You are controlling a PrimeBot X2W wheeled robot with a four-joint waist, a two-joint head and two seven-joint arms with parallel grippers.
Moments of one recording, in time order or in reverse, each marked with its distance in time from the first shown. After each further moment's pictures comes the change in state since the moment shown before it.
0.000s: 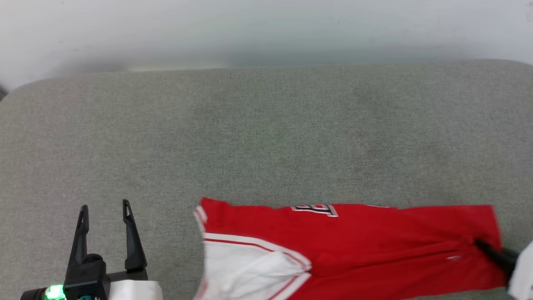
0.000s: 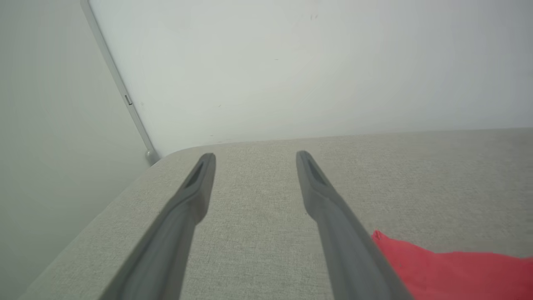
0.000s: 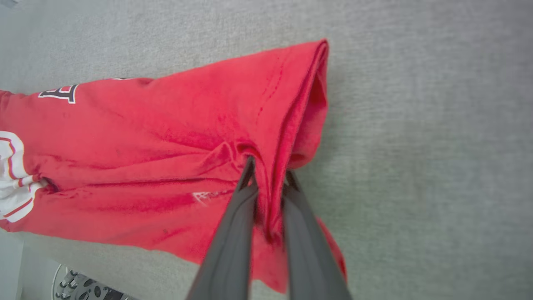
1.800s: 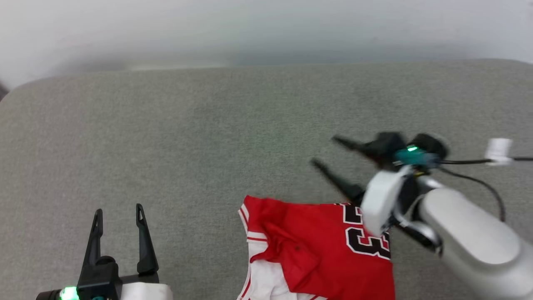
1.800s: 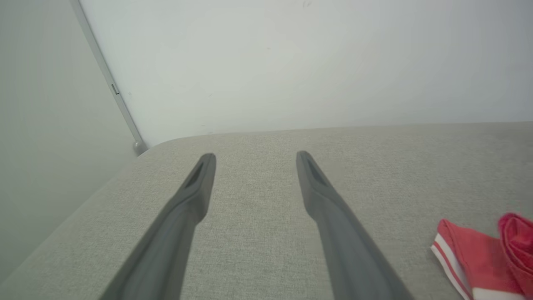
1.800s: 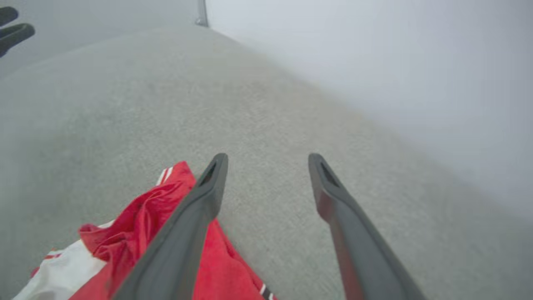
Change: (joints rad) left arm 0.003 -0.155 0.096 0.032 0.115 -0.153 0.000; right arm -0.632 0.242 0.659 0.056 -0.379 0.000 -0.310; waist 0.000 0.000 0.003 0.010
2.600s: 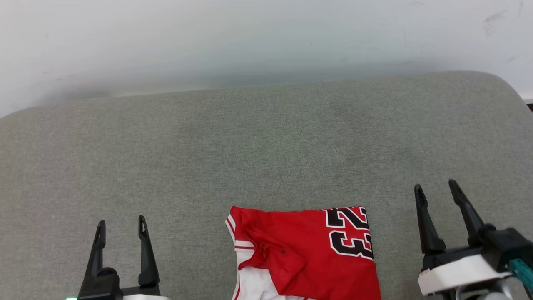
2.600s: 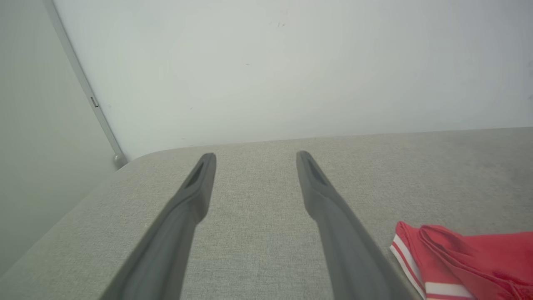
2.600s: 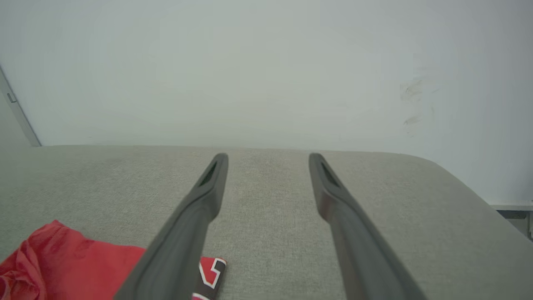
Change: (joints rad) left arm 0.055 -0.006 0.007 -0.021 0.000 -0.023 0.000; right arm 0.691 0.317 -0.937 -0.250 -0.525 0.000 -0.315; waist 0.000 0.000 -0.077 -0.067
